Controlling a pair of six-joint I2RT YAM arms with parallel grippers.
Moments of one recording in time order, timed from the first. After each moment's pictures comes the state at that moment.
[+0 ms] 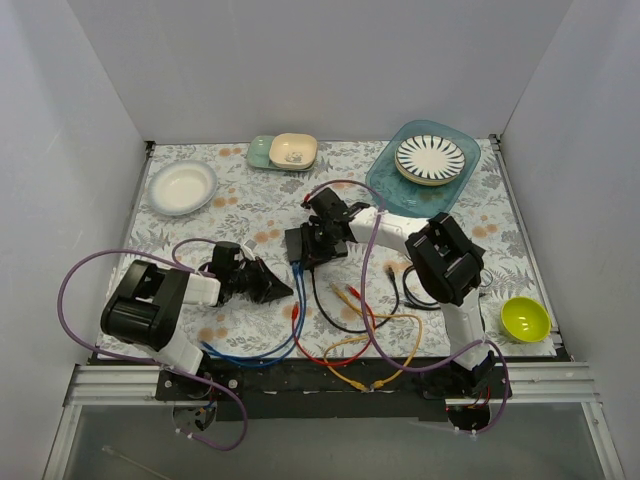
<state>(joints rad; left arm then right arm) -0.27 1.57 0.39 0.36 0.67 -0.96 0.77 2.08 1.46 -0.42 -0.37 0.56</state>
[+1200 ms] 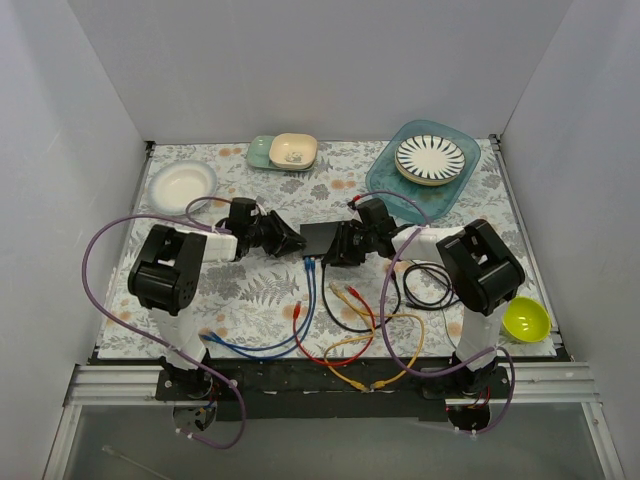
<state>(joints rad) -0.29 1.84 0.84 0.29 0.57 -1.03 0.59 1.86 0.98 0.04 -0.44 0.71</state>
